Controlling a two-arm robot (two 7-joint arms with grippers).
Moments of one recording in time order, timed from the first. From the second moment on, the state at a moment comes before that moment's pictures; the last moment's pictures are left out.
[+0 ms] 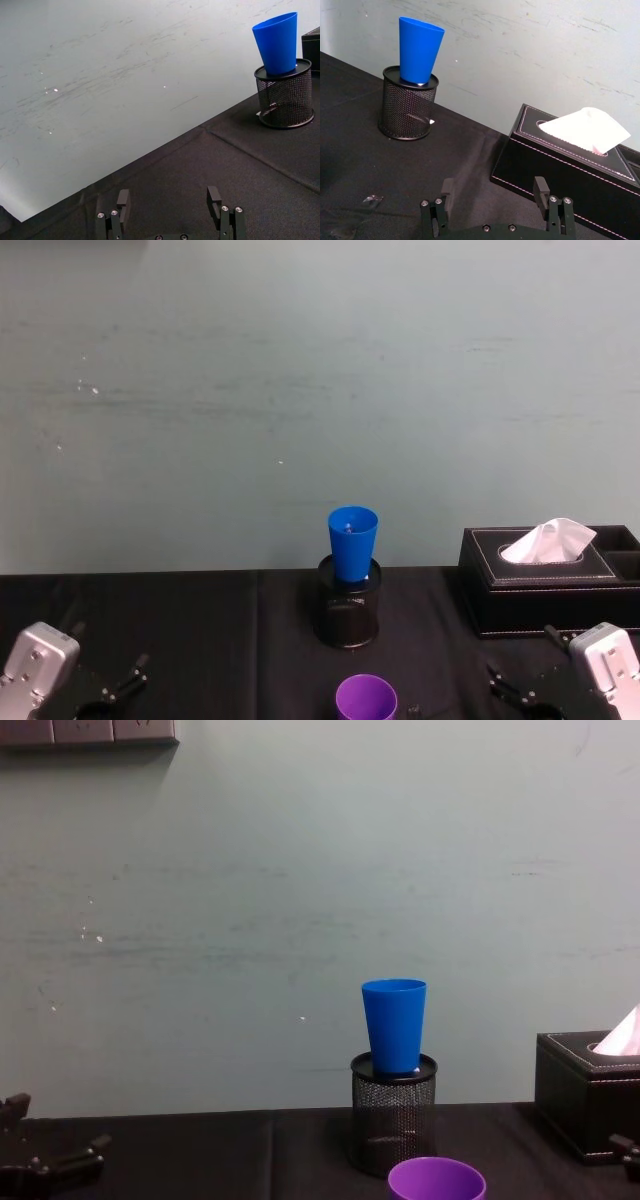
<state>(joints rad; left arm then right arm) -0.20 0.60 0.45 -1.41 -0.25 -0.12 0.03 0.20 0.60 -0.45 -1.41 0.25 -0.12 -0.03</state>
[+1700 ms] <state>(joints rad) -0.20 0.60 0.45 -1.41 -0.25 -0.12 0.03 0.14 0.63 -0.38 -1.49 0.30 -0.19 0.05</state>
